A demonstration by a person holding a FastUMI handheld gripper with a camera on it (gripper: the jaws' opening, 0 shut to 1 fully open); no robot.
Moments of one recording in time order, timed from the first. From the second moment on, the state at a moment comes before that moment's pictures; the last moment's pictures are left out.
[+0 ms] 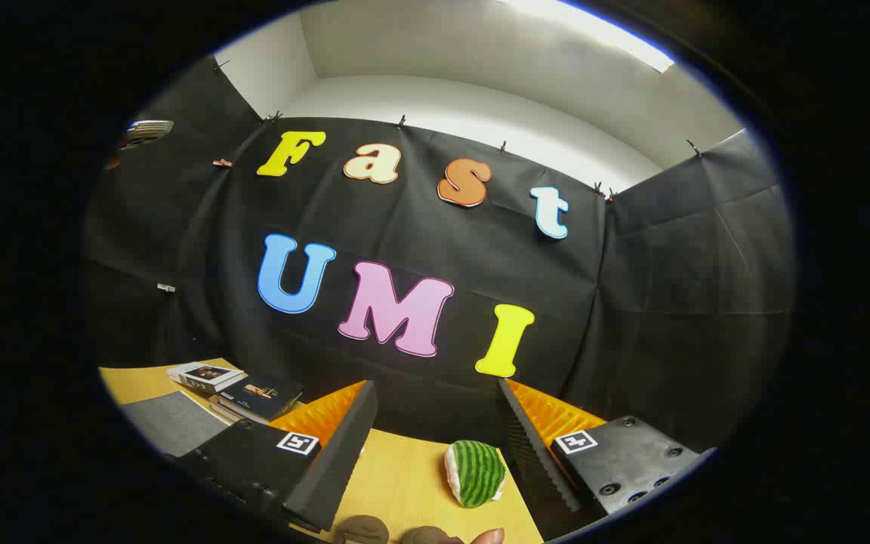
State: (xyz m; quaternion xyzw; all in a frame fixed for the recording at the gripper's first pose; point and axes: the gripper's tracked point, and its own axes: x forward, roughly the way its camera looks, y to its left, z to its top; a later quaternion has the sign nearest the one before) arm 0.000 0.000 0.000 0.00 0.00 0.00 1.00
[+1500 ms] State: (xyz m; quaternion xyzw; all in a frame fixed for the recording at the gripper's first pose) arm -0.022 0.096 -0.053 0.04 0.11 0.19 0.97
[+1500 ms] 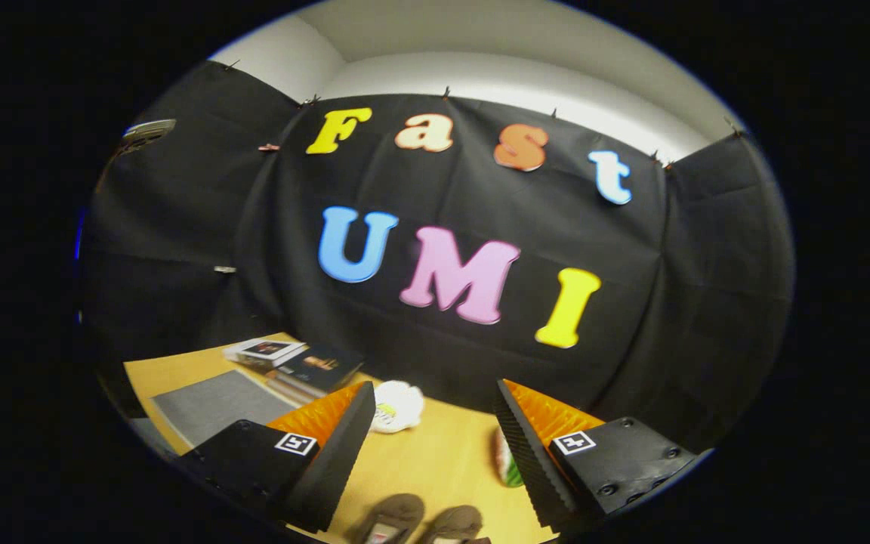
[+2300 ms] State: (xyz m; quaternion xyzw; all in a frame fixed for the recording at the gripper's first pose) arm -0.077 0.278 -0.208 0.46 0.41 0.44 0.66
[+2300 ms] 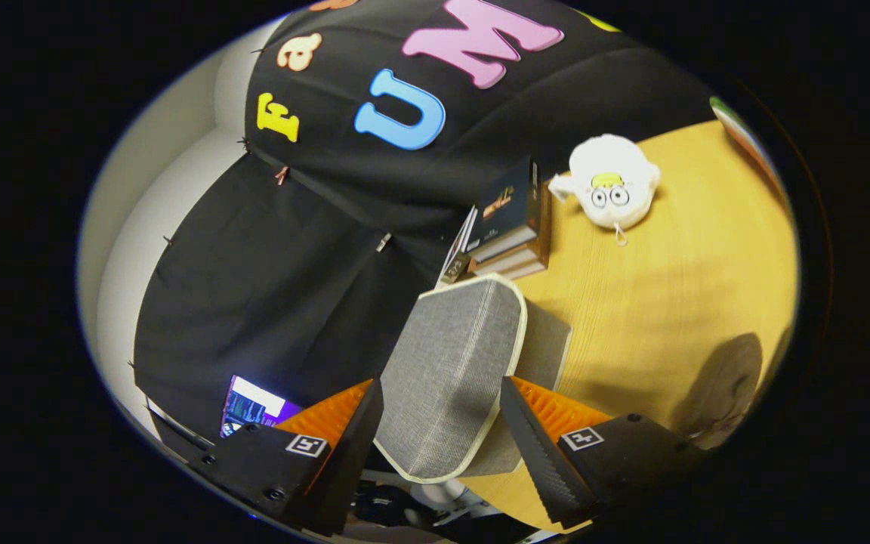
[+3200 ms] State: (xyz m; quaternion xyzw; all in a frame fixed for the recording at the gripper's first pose) arm -0.091 0.326 -0.236 0.62 0.48 0.39 0.48
